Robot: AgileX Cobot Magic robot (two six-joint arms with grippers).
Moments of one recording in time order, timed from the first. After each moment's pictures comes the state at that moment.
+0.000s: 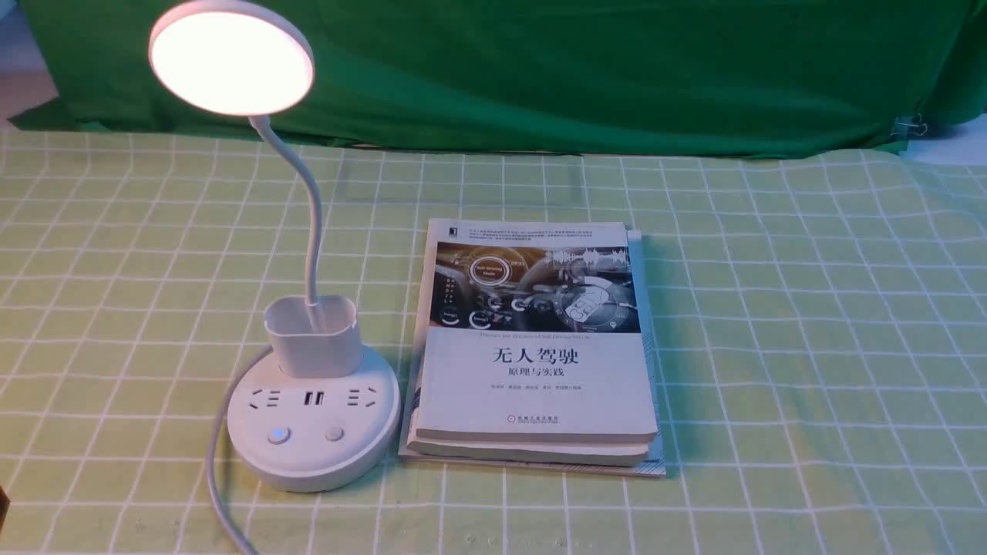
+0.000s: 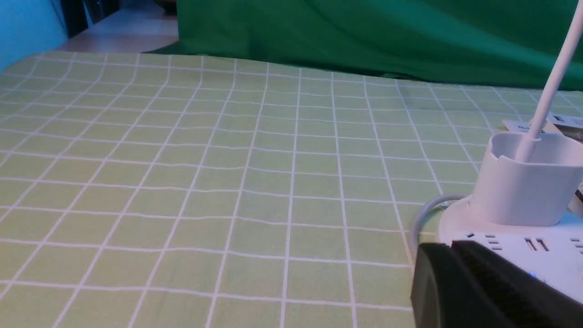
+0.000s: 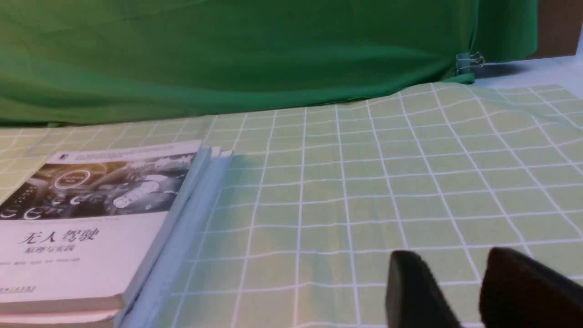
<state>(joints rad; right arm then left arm) 0.09 0.00 0.01 0.05 0.25 0.11 0.07 0.00 0.01 -0.04 0.24 0.05</state>
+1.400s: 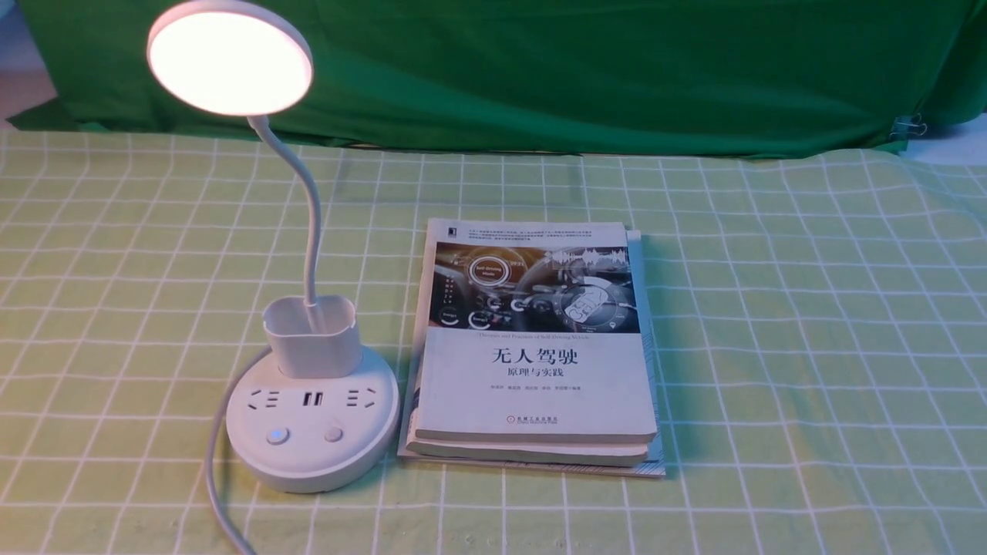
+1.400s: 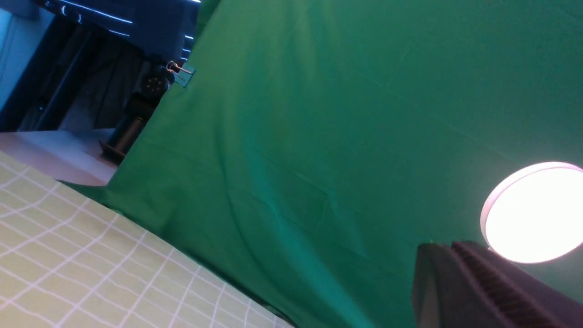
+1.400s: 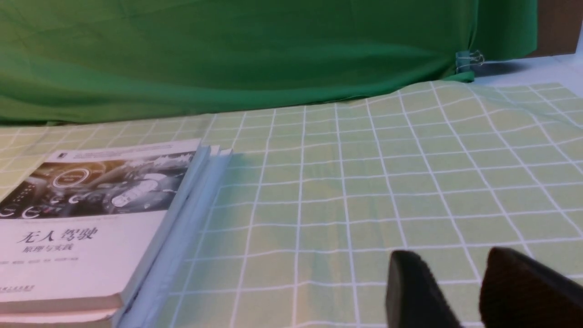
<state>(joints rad) 0.09 0.00 0.01 0.05 0.25 0.11 0.07 0.00 0.01 -0.29 -0.22 -0.23</state>
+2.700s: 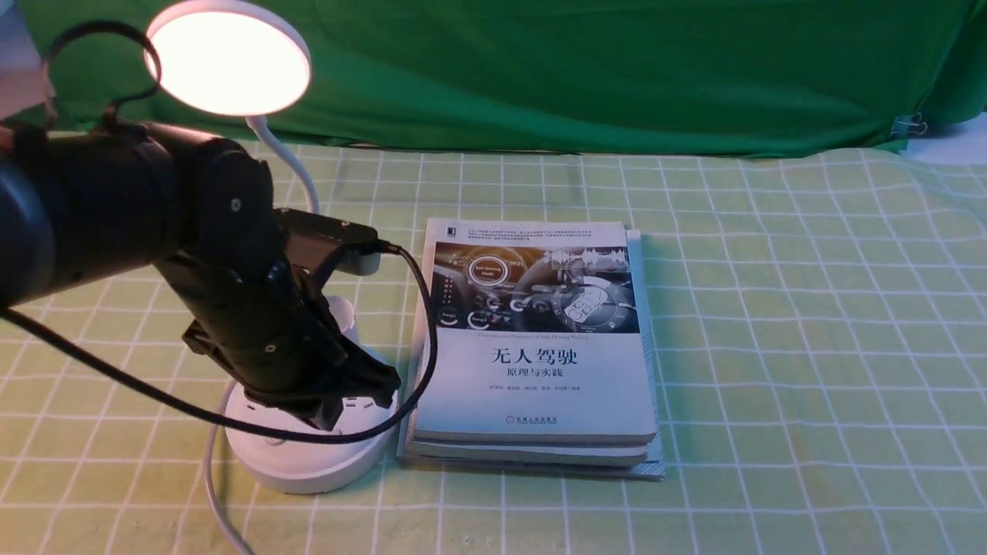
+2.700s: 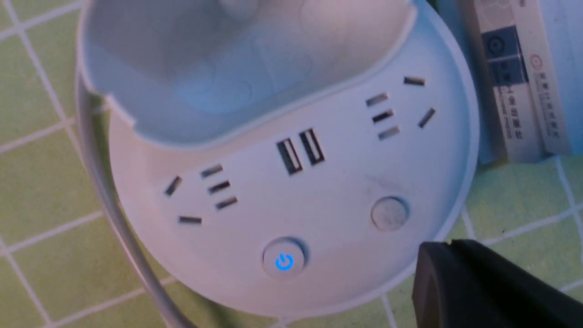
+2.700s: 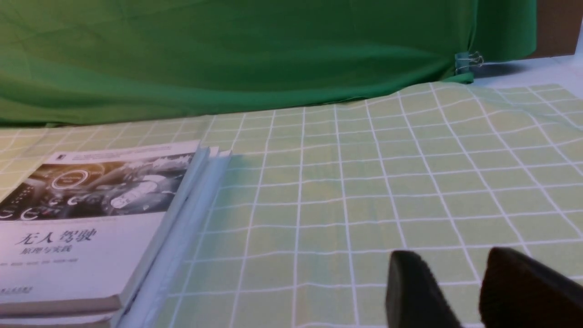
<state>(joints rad) 0.09 0.00 0.01 0.05 0.25 0.11 -0.38 1.67 -1.10 -0.12 0.90 0.09</state>
